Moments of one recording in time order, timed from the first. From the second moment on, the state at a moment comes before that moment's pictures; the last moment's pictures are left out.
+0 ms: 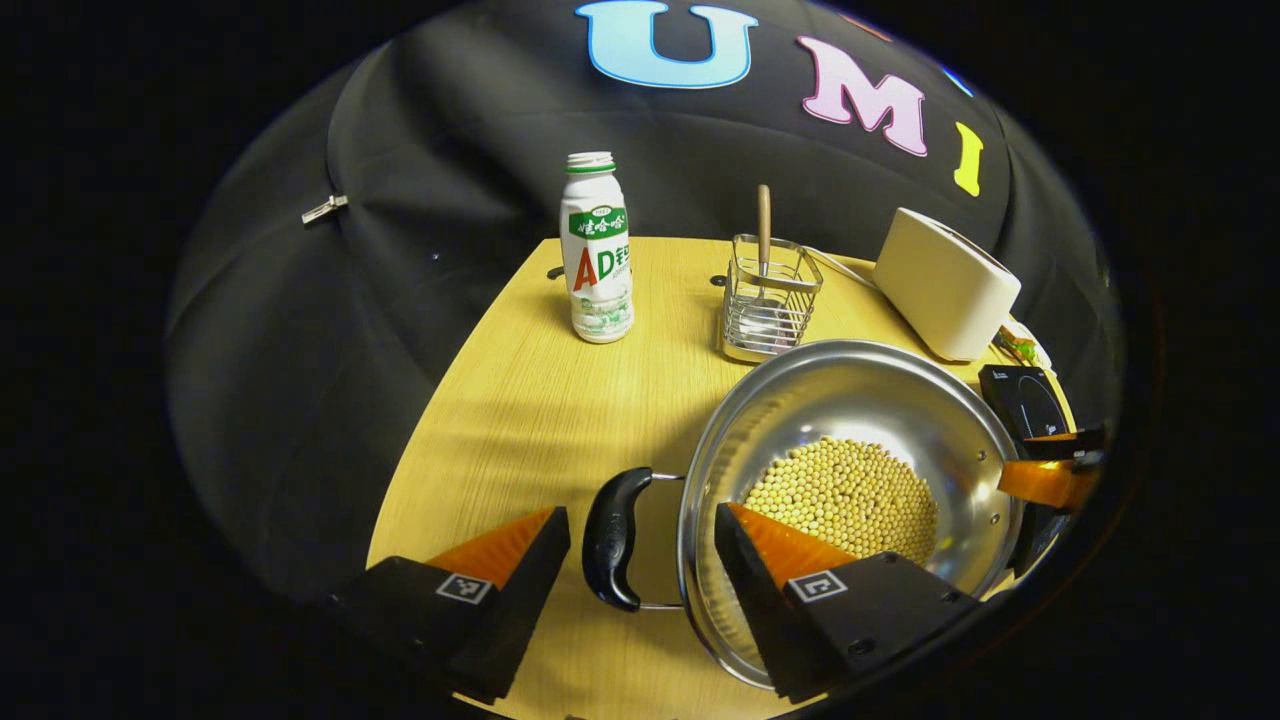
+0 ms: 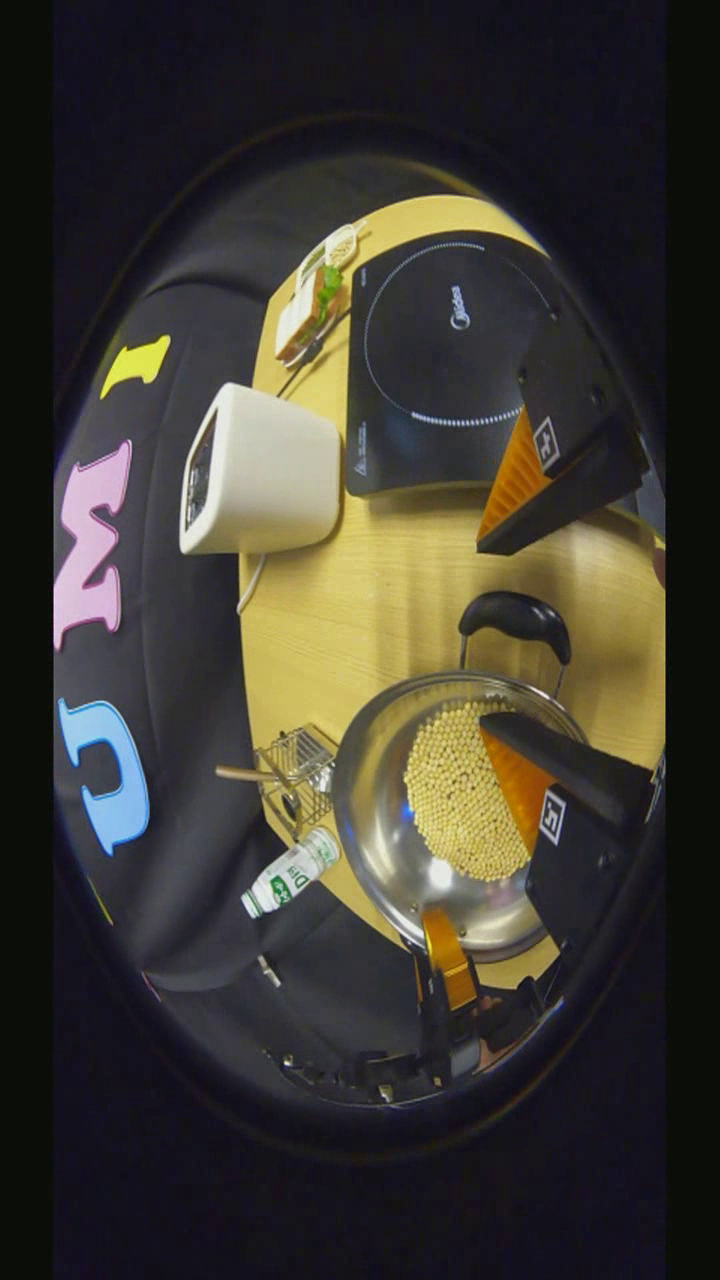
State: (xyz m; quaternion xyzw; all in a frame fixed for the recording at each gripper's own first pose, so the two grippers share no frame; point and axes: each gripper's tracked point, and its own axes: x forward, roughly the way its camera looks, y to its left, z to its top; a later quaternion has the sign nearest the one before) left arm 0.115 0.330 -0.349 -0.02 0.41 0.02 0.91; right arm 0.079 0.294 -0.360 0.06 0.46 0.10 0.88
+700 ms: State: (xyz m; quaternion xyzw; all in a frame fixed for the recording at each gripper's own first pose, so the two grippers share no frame) left arm 0.115 0.326 -0.358 -0.03 0.41 0.01 0.91; right arm 0.093 0.296 -0.377 0.06 0.48 0.09 0.87
